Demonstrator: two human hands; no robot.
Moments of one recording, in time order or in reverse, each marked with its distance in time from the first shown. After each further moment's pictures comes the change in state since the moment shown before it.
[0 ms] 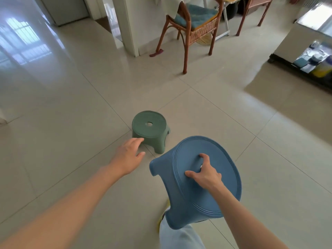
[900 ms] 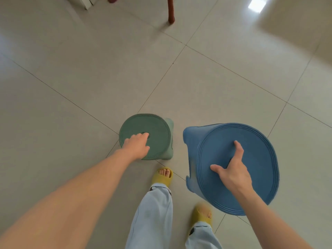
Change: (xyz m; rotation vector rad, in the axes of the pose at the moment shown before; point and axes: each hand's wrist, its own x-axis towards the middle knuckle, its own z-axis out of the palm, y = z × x) left_hand 0.424 -0.092 0.073 0.381 -0.555 0.004; right_hand 0.309 -0.059 0.010 0.226 0.164 0.437
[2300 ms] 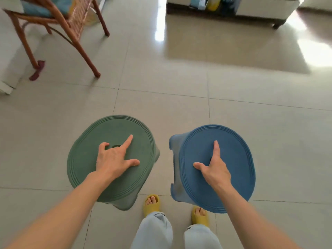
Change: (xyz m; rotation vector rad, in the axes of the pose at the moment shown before) left_hand -0.090 0.087 -0.123 0.368 0.347 0.447; right_hand -0.108 0.009 -0.076 0.301 0.318 0.175
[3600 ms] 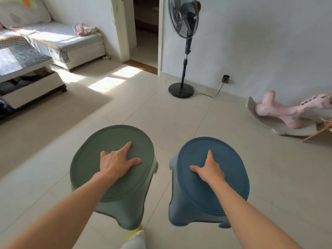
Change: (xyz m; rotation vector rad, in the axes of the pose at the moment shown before) left_hand -0.140 0.730 -0.045 0.206 0.105 0.940; right_hand -0.149 0.505 -0.393 0.556 0.582 0.670
